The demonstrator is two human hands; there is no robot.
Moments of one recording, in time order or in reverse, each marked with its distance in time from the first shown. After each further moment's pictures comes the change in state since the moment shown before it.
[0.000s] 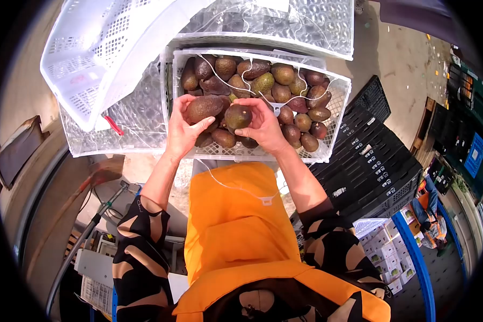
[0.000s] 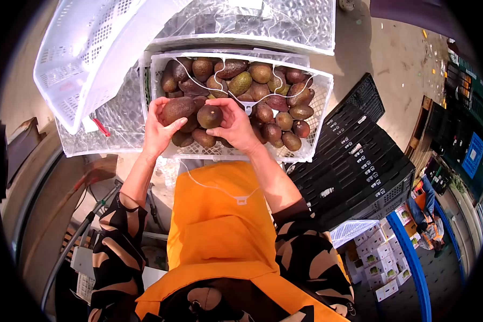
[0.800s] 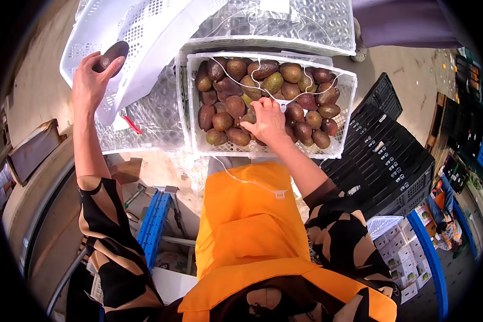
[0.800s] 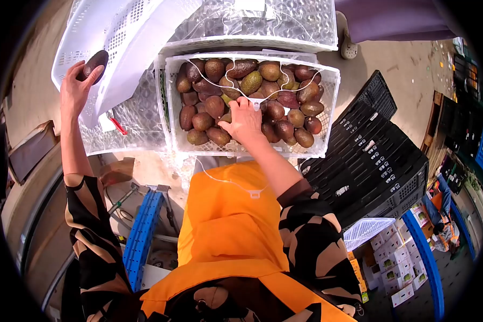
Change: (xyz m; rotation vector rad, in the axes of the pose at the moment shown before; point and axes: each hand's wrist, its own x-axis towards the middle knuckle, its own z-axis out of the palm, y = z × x) left_hand 0.098 0.191 -0.177 1.340 0.315 0.115; right_hand 0.008 0.017 0.012 -1.522 0.175 0.207
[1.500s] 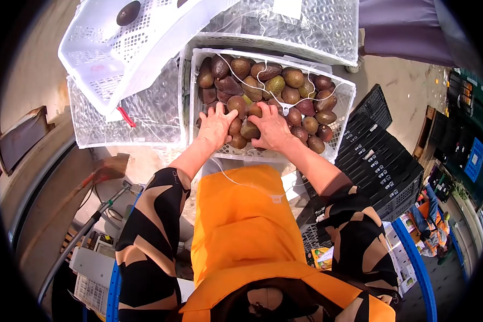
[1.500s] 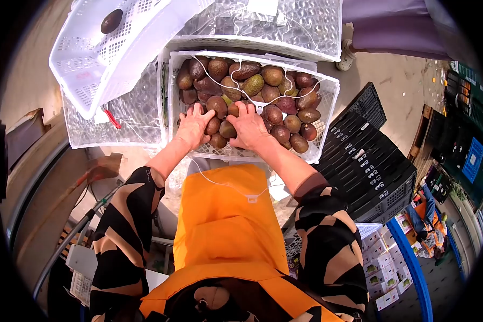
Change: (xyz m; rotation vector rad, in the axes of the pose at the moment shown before) left_hand -0.176 0.142 0.208 0.017 -0.772 0.343; right_hand -0.006 0.019 -0.011 -0.271 -0.219 -0.324
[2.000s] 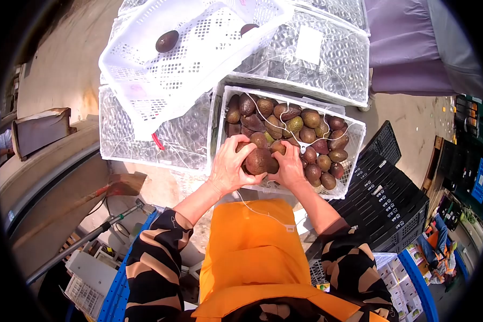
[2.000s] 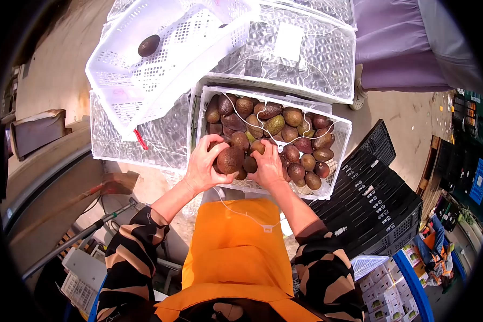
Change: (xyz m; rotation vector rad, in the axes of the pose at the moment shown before) left_hand -0.060 -0.011 -0.050 -0.436 0.728 0.318; right_hand -0.009 -0.017 0.007 0.185 0.257 0.127
